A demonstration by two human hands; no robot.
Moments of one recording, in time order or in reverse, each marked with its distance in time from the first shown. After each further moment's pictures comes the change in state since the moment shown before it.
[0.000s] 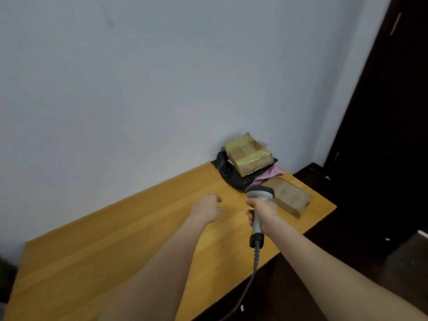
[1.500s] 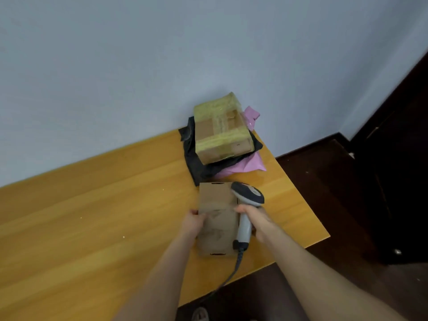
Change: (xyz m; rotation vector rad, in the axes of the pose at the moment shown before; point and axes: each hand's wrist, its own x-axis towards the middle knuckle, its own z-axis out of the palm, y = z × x) left_hand 0.197 0.108 0.182 -0.939 -0.039 -0.868; right_hand 0.301 -0.021 -0.125 -0.247 -0.215 0.264
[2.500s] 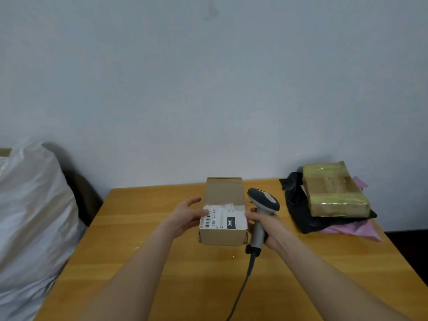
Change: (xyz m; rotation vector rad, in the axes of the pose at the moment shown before) left_hand -0.080 -0.047 -0.383 -0.511 -0.065 0.275; right_hand -0.150 -0.035 0.280 0.035 -0.310 -0.208
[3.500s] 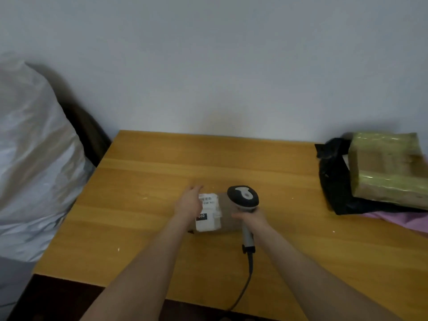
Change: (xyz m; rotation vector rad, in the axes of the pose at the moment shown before) left_hand 0.083 -0.116 -0.043 0.995 0.343 0.024; right_hand 0.071 0.103 0.059 -0.529 -0.034 0.113
